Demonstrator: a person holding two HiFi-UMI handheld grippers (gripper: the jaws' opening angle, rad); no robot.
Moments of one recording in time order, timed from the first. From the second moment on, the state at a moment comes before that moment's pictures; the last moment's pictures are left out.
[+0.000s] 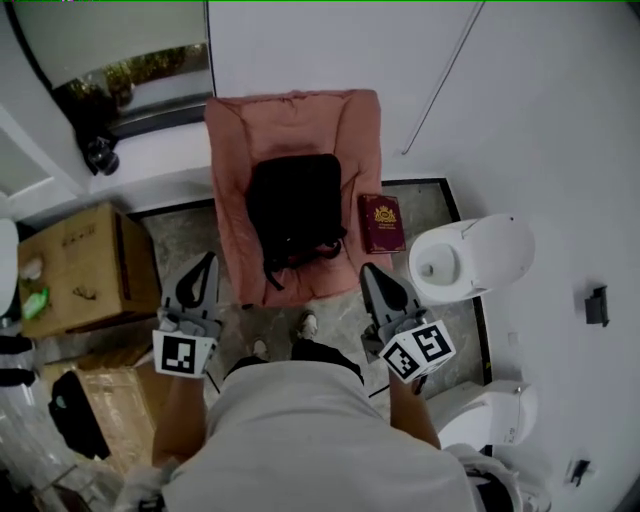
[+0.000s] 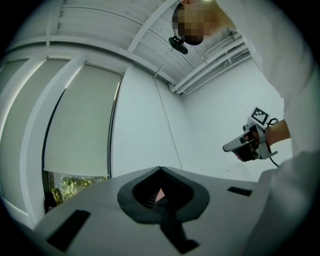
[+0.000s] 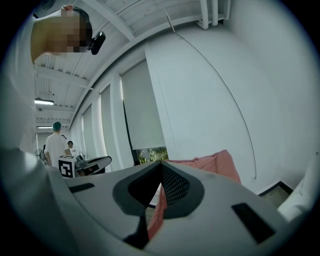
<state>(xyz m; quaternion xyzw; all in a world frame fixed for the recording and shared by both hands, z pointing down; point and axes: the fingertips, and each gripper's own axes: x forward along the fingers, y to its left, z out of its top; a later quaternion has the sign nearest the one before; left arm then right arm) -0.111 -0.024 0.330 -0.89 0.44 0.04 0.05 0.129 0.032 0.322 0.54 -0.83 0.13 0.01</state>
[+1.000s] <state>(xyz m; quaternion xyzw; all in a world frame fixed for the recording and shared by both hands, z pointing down) -0.060 -0.076 0.374 -0.84 0.54 -0.07 0.02 0.196 -0.126 0.419 0.42 -0.89 0.16 0.10</state>
